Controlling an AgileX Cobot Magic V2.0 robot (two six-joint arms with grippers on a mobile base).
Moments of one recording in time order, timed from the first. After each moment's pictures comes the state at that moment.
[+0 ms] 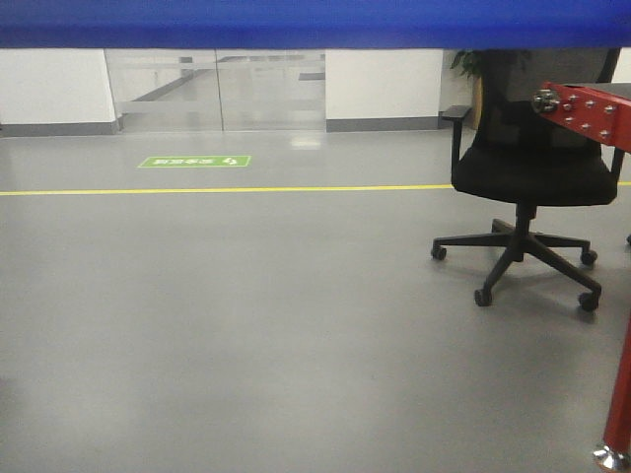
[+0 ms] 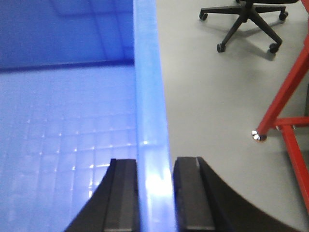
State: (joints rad) left arm -0.77 1.32 -1.68 0.71 1.32 -0.78; right arm 1.01 1.34 -1.64 -0.60 1.26 0.82
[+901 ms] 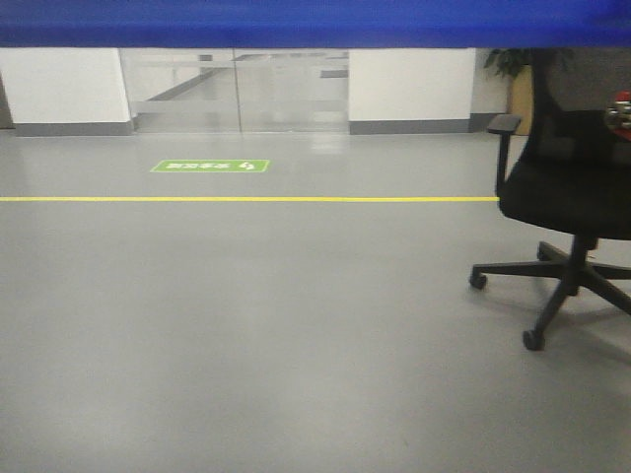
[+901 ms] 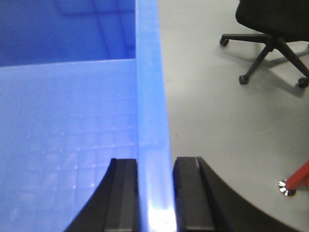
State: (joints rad) left arm -0.77 1.32 -1.68 0.73 1.31 -0.78; right arm 1.01 1.34 -1.64 -0.60 1.23 0.82
